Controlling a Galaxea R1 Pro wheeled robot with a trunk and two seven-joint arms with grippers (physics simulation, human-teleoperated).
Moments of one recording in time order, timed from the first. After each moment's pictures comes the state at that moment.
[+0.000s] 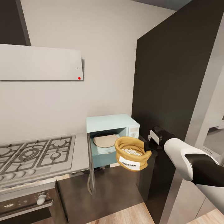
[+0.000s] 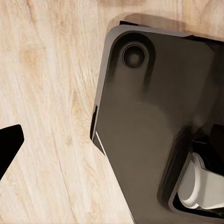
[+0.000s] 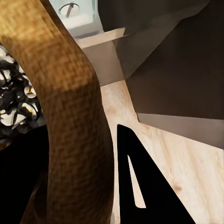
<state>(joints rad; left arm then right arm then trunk) -0.02 0.05 0.19 -0.03 0.01 0.00 0.00 -1.27 -0.03 0.02 -0.13 0.01 0.99 -0.03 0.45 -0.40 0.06</state>
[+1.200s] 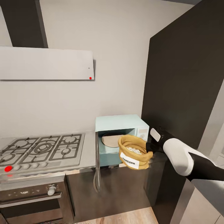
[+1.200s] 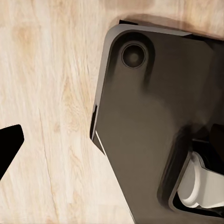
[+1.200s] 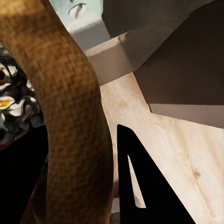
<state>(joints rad) -0.02 0.04 0.18 -0.03 0.01 0.00 0.00 -1.27 -0.01 -0.35 -0.13 0.00 0.99 -0.39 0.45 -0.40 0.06</state>
